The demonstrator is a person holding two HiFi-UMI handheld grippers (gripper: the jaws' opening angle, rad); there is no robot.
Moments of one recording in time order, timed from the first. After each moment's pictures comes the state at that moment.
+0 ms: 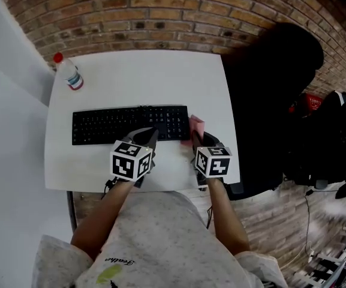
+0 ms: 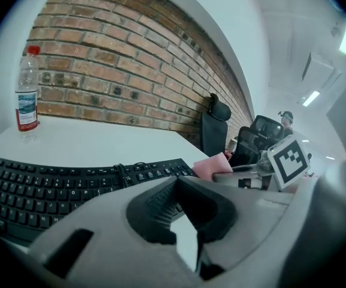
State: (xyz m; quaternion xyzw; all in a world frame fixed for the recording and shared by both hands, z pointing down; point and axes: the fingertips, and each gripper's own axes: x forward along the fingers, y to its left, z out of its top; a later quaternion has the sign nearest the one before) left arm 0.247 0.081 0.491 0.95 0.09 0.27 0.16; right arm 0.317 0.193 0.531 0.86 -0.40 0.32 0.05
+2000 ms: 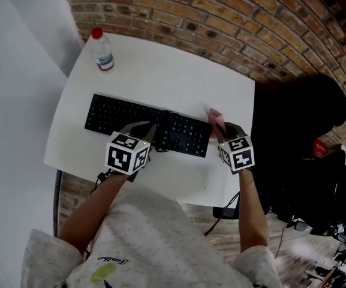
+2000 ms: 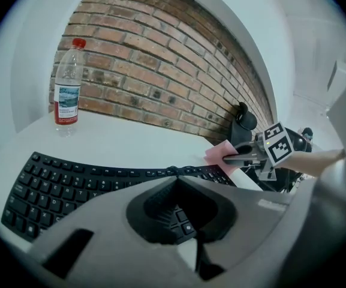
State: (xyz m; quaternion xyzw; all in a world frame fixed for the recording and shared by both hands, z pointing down) left arm 0.233 -0.017 0.503 0.94 -0.01 0.28 0.20; right arm 0.396 0.124 0.520 0.73 -0.55 0.26 0.32
